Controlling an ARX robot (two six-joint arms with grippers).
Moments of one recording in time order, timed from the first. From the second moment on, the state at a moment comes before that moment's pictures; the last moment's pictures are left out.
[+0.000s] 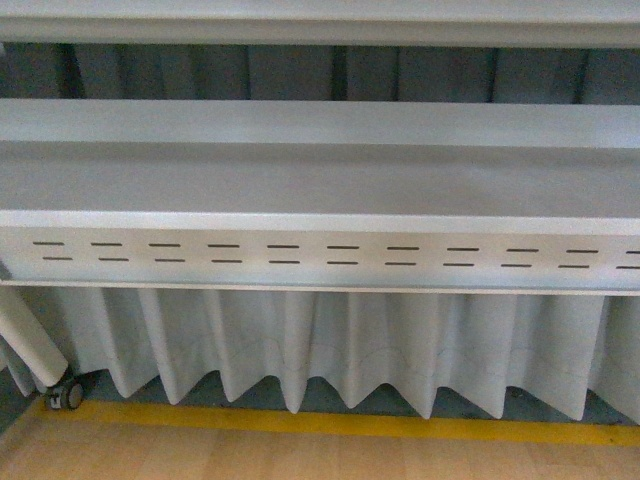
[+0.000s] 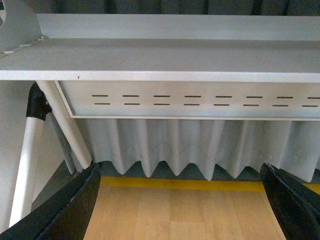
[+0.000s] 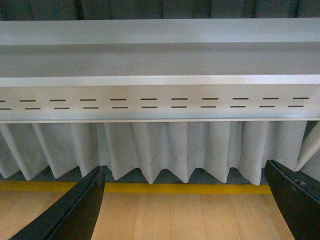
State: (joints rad) left arm 0.00 0.01 0.01 -0.01 0.00 0.00; right arm 0.00 0.00 0.01 -0.01 0.00 -0.01
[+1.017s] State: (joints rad) left arm 0.00 0.01 0.01 0.00 0.00 0.00; right arm 0.00 0.00 0.01 0.00 0.00 -0.01
